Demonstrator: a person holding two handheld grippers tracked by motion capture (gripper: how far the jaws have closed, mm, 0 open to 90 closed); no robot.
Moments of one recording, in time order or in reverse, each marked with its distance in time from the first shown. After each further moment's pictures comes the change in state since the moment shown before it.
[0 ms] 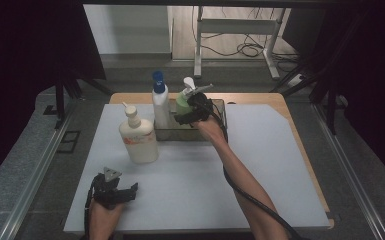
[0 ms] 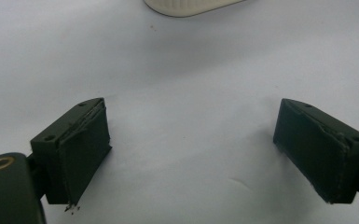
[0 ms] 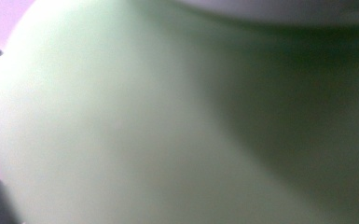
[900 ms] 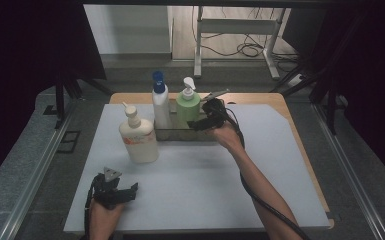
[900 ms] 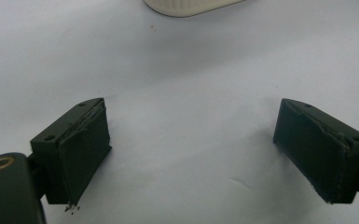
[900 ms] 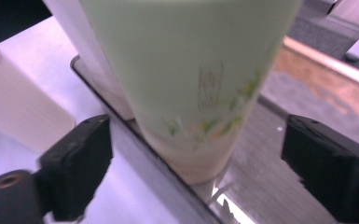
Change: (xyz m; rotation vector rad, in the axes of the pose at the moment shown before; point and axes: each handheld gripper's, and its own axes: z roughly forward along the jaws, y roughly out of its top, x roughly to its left) left arm 0.000 0.000 0.000 0.000 0.000 0.001; right arm -0.017 -0.030 -0.042 0.026 0.044 0.003
